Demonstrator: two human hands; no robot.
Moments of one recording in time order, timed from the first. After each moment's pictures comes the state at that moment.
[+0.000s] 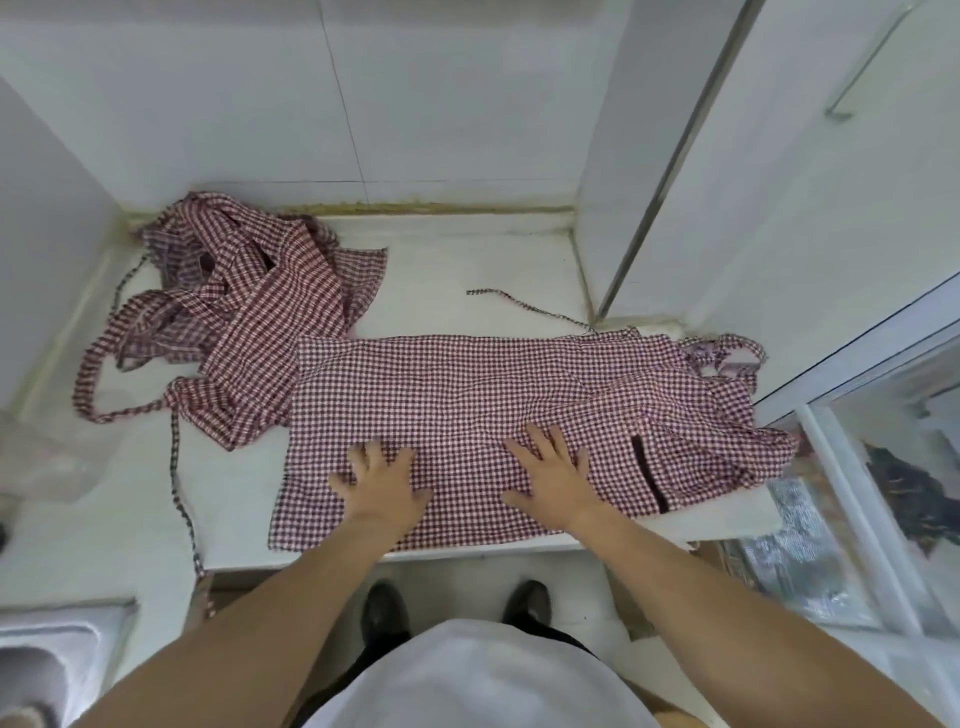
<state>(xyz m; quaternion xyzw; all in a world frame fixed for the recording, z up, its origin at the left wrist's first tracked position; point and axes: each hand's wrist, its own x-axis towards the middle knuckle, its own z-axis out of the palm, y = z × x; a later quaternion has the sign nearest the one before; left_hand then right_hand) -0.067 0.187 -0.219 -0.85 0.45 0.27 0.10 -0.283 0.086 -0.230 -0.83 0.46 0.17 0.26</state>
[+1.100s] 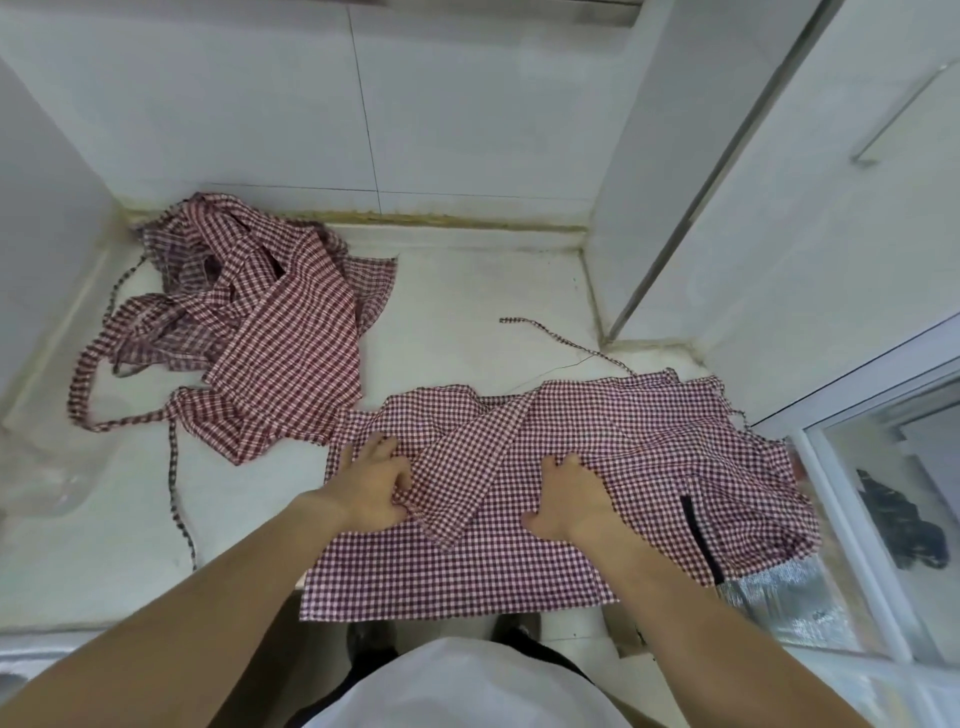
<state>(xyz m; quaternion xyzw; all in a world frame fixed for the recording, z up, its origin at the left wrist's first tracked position) 0.006 0.173 -0.212 -0.70 0.62 0.34 0.05 -0.255 0.080 -0.200 -0.79 0.52 0.28 0.16</state>
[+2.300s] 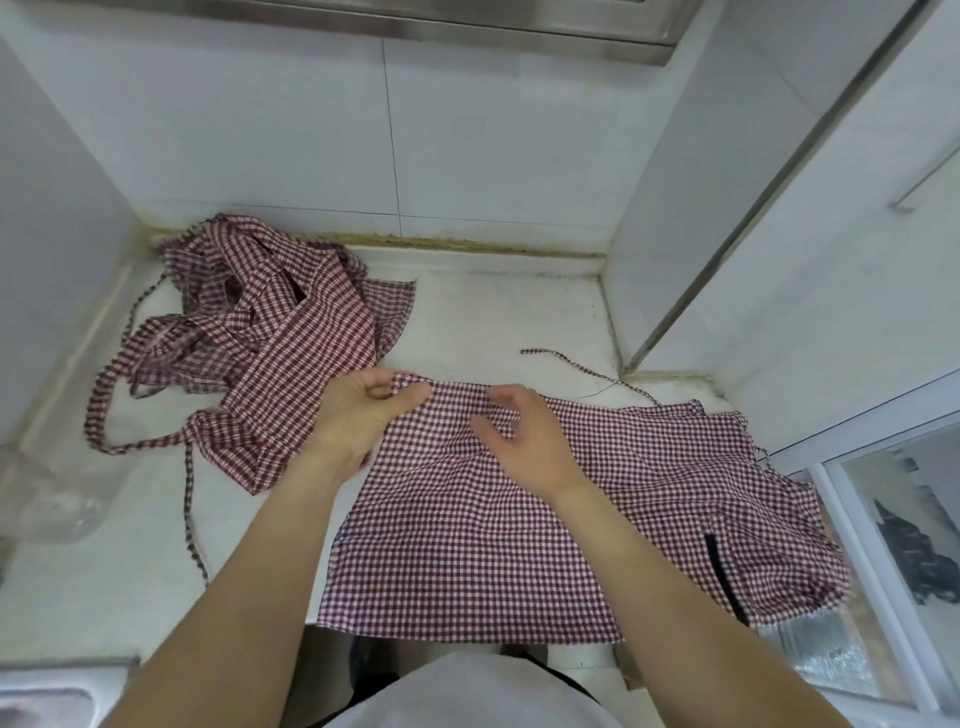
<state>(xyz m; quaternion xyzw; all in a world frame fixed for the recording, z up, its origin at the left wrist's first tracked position) 0.031 0.122 -0.101 -0.67 0.22 0.47 -0.53 -0.165 0.050 -0.134 -0.76 0.47 -0.17 0.41</state>
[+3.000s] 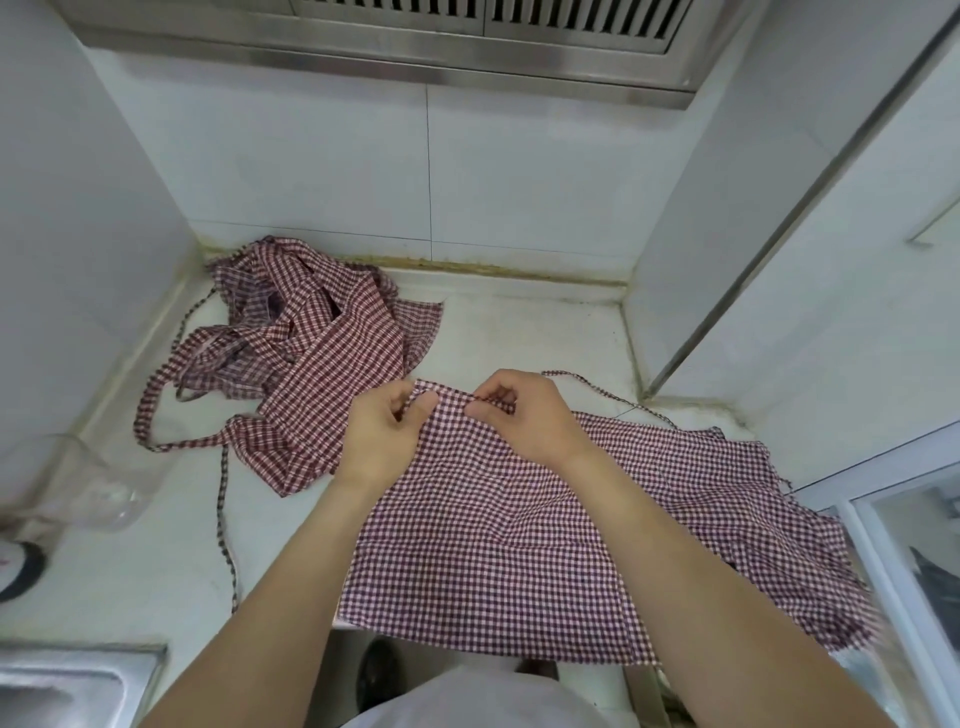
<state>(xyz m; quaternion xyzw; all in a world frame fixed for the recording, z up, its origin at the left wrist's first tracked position) 0.019 0.147 -0.091 -0.72 0.41 0.26 -0.50 -0.133 0.028 -0.097 -0.82 0.35 -0.19 0.41</state>
